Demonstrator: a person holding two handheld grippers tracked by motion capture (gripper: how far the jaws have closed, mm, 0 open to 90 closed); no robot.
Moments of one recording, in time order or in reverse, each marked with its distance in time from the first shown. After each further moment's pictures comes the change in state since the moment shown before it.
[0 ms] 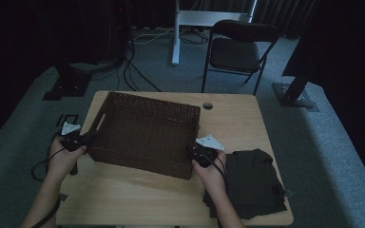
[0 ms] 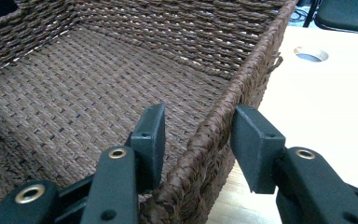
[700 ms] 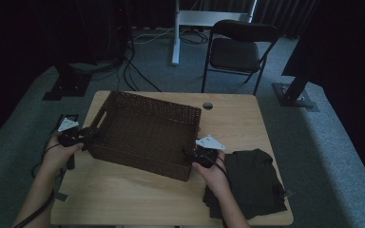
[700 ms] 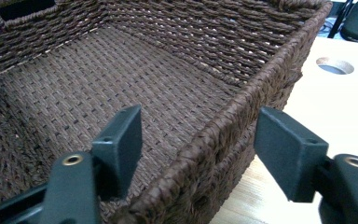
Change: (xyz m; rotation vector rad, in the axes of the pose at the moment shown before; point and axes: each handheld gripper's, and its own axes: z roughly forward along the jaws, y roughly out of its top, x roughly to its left) left arm 0.021 0.009 0.014 -0.013 -0.126 0.056; right arm -0.002 -0.002 0.001 -0.022 0.076 -0.060
